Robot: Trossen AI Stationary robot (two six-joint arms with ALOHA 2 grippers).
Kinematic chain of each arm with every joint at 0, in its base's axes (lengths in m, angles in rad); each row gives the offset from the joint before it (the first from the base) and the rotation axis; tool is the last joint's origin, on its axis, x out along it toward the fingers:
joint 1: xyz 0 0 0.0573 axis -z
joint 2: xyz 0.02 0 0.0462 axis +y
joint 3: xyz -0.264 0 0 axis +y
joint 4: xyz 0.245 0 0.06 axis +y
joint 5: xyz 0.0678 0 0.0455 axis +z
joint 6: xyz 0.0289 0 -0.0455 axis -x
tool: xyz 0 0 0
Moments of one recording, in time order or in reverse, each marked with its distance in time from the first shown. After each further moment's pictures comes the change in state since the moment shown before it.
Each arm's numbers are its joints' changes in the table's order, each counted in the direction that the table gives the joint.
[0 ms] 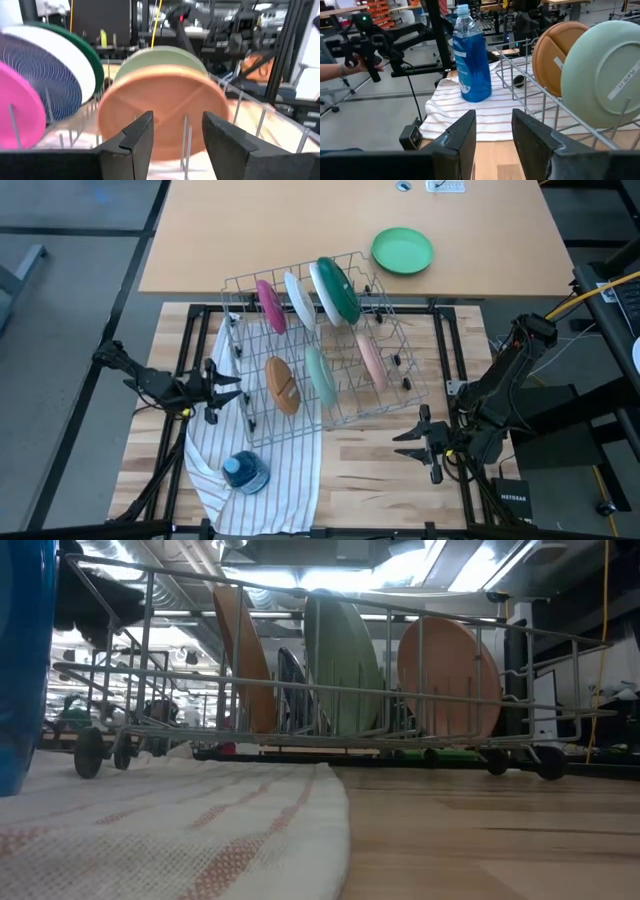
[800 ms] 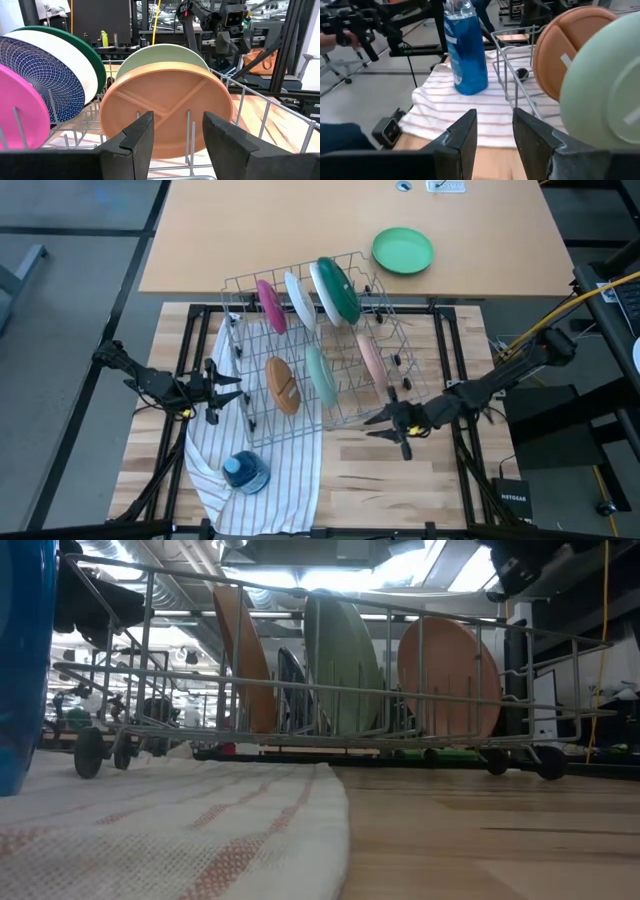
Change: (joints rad) left arm 0.000 0.006 0.000 0.027 0.005 -0.024; right arm 0.501 0.072 0.000 -0.105 0.604 0.206
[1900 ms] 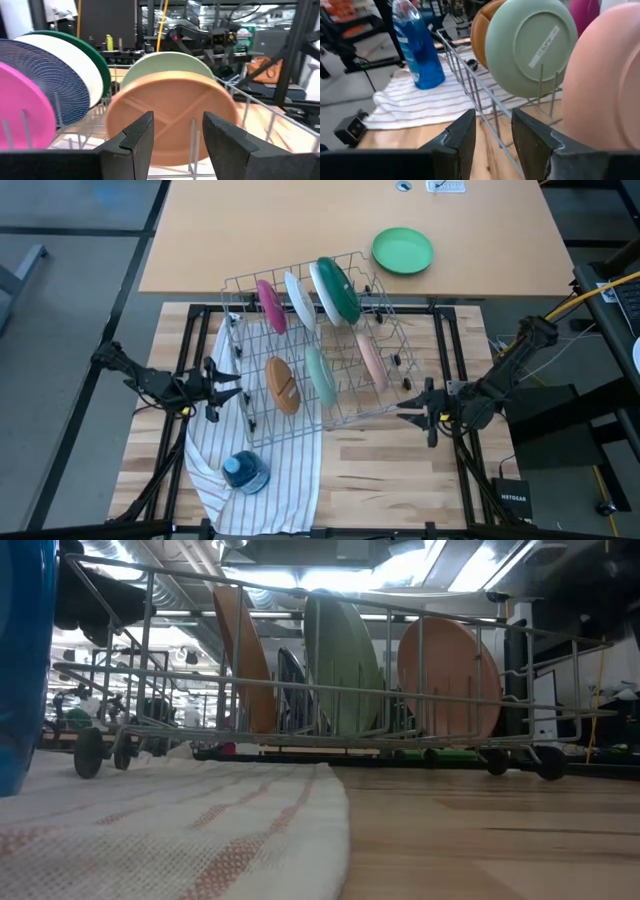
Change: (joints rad) left arm -0.023 -0.003 0.000 -0.034 0.000 0.004; right arm -0.314 -0.501 0.248 0.328 -0.536 -0.245
